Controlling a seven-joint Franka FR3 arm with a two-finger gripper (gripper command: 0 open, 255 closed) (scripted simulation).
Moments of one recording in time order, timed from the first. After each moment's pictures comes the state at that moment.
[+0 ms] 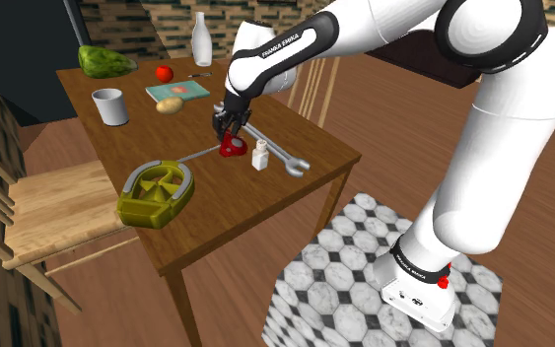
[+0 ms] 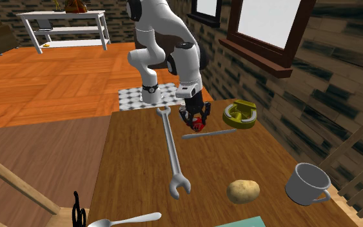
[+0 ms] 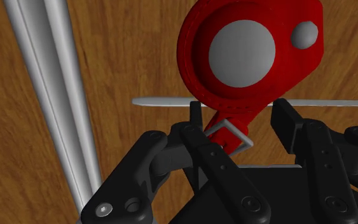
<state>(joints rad) 0.07 0.24 0.08 -2.01 0.14 2.46 0.03</state>
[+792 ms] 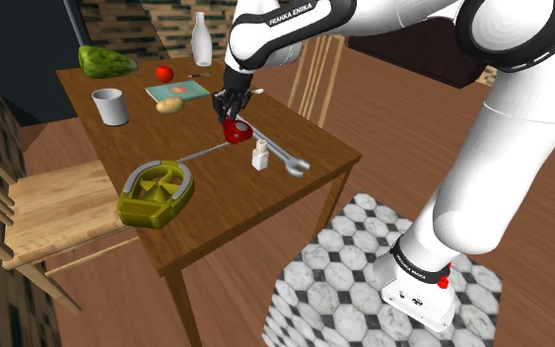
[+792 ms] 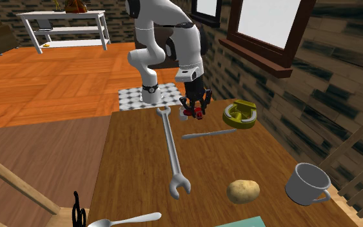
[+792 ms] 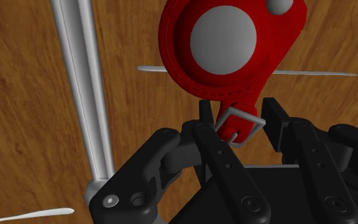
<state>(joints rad) 0.07 0.16 0.08 -1.94 0.13 2.31 0.05</state>
